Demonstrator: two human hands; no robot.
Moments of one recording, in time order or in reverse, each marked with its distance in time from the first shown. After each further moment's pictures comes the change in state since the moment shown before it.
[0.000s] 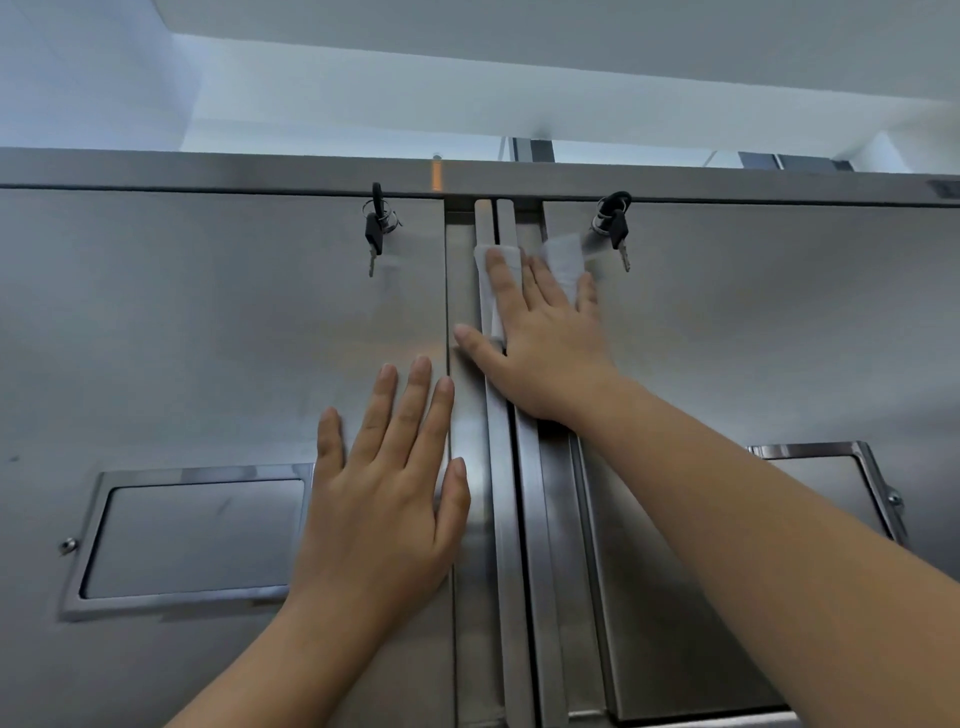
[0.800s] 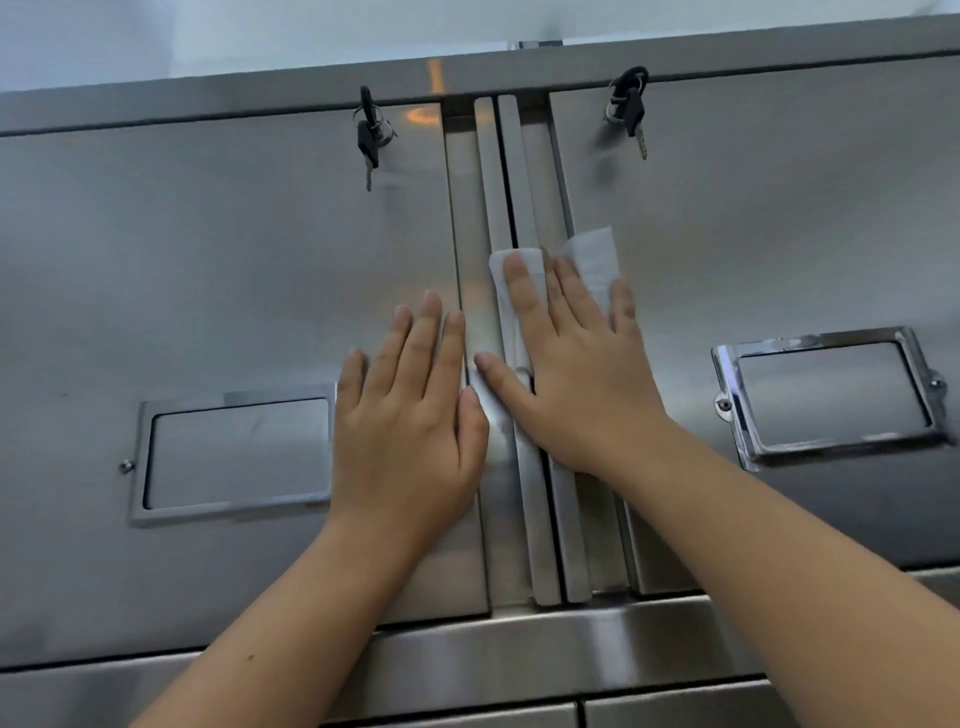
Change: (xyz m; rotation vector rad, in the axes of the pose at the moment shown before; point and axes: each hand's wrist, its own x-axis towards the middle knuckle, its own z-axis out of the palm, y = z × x) left_hand -0.010 0.006 -0.006 -0.023 -0.023 -0.040; right_hand -0.090 -0.022 0.015 0.116 0.006 0.007
